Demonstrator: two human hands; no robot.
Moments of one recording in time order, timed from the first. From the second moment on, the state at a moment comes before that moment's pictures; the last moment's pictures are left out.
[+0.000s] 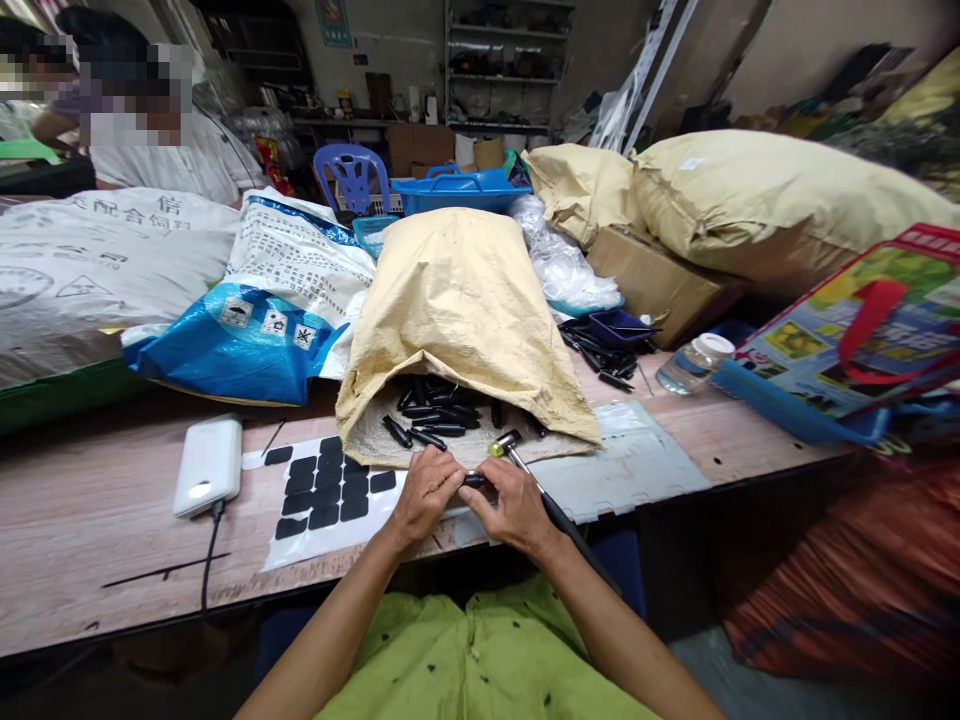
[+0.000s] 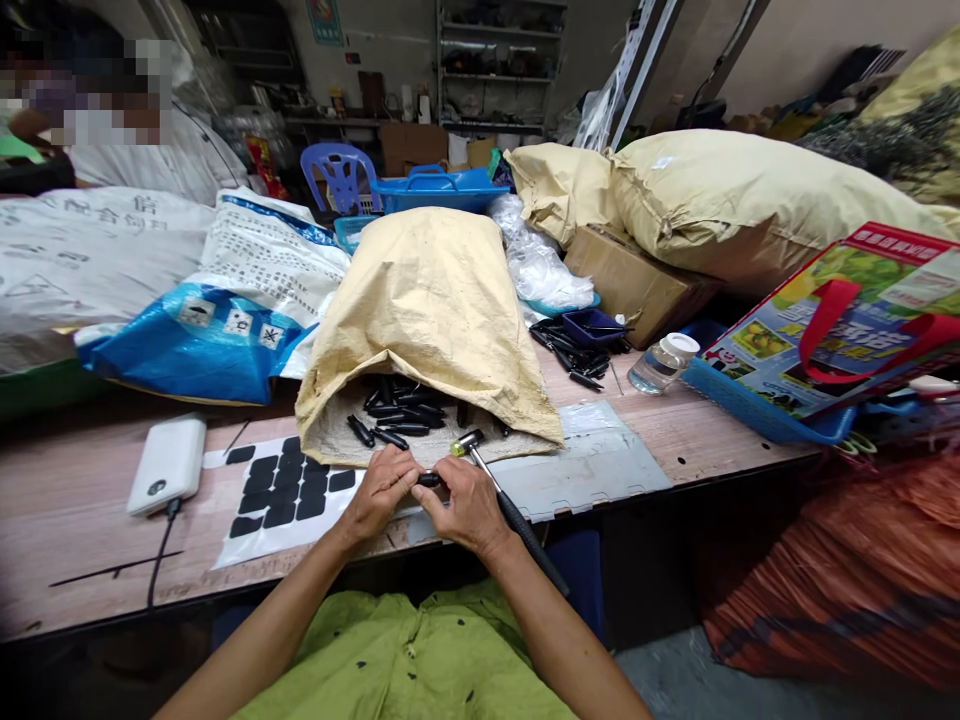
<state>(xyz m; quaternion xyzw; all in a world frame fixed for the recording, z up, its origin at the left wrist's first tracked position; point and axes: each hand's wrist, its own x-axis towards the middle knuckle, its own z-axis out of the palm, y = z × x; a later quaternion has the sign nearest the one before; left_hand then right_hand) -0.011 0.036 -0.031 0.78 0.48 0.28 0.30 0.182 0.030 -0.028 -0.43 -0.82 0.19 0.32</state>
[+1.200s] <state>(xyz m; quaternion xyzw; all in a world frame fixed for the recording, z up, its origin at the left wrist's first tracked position) -0.009 0.037 -0.029 0.82 0.46 0.22 0.26 0.183 0.029 -0.034 -0.41 -0.84 0.18 0.32</state>
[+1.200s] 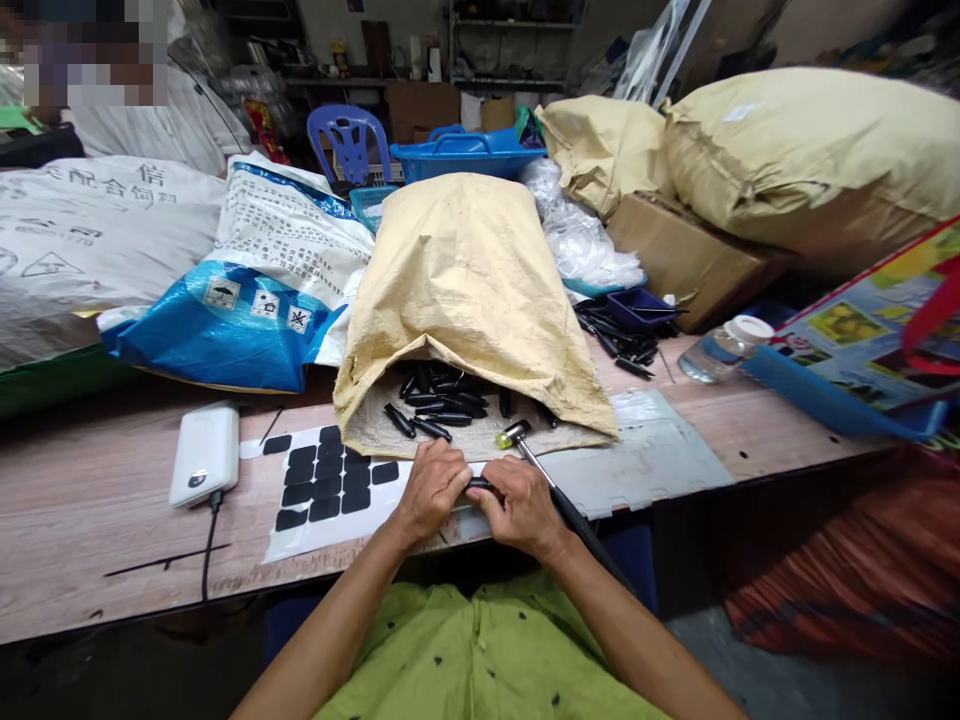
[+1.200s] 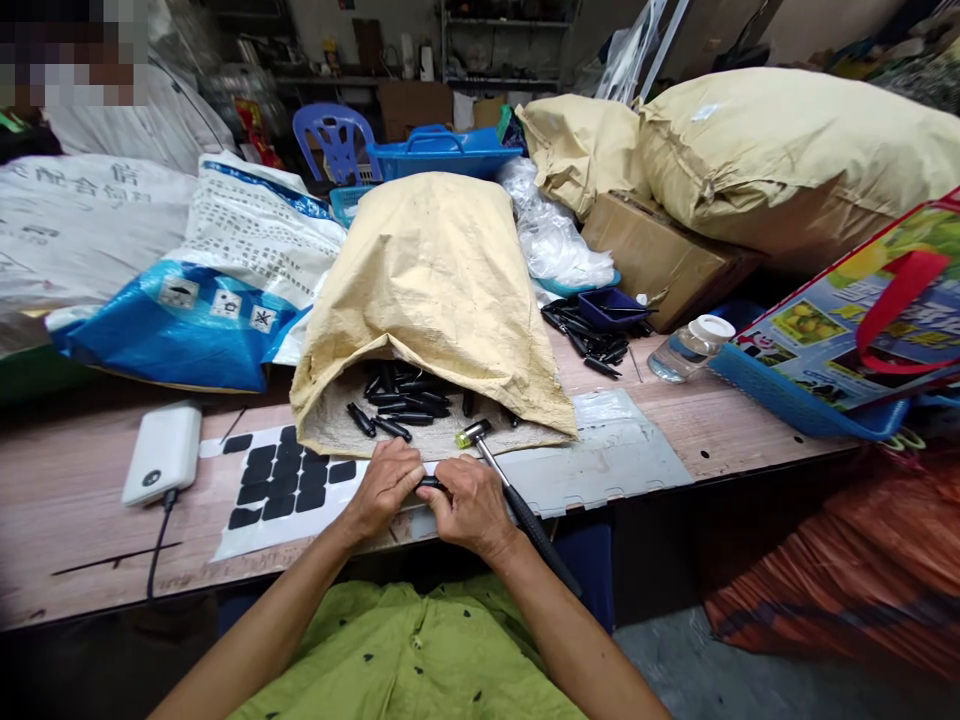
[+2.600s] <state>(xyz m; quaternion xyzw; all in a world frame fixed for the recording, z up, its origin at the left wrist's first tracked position) 0.015 -0.071 -0.098 0.52 0.64 0.09 0.55 0.195 0.023 -0.016 -0.37 -0.77 0.33 0.41</state>
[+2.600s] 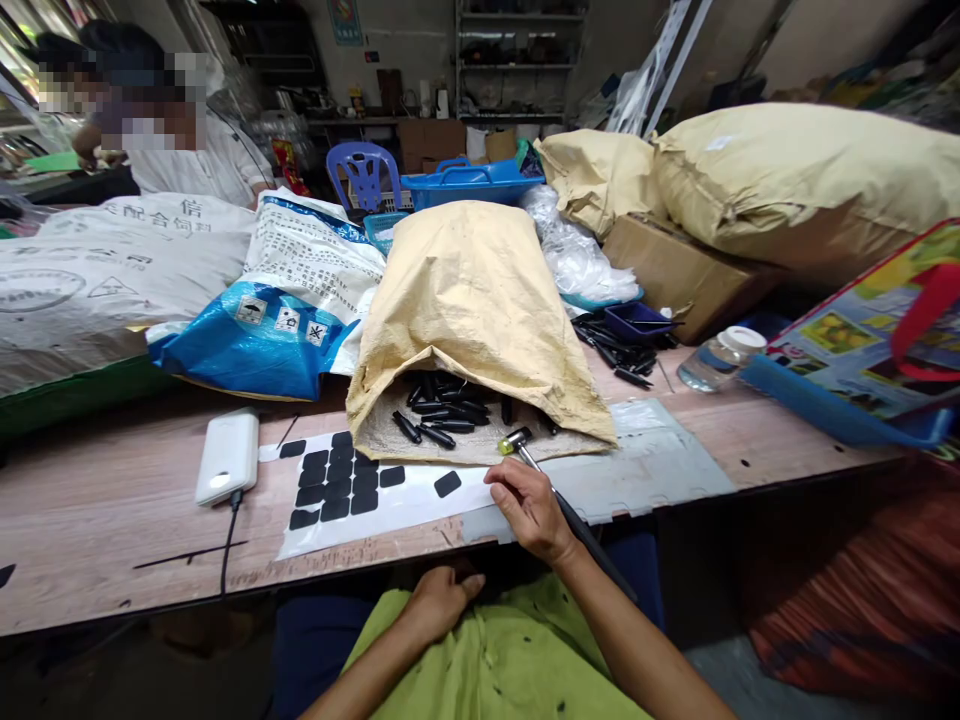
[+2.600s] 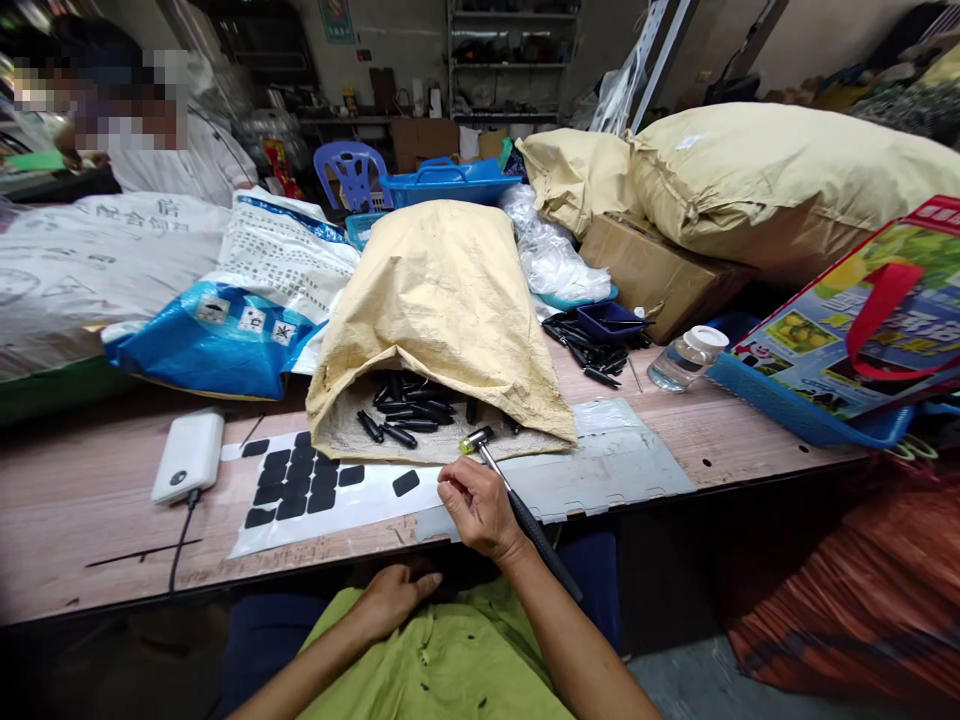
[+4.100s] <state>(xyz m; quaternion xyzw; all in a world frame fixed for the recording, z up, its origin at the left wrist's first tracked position) -0.003 0.030 -0.038 0.76 0.52 0.32 0.24 0.247 -0.005 -0.014 -0.61 -0.71 0.17 0.32</state>
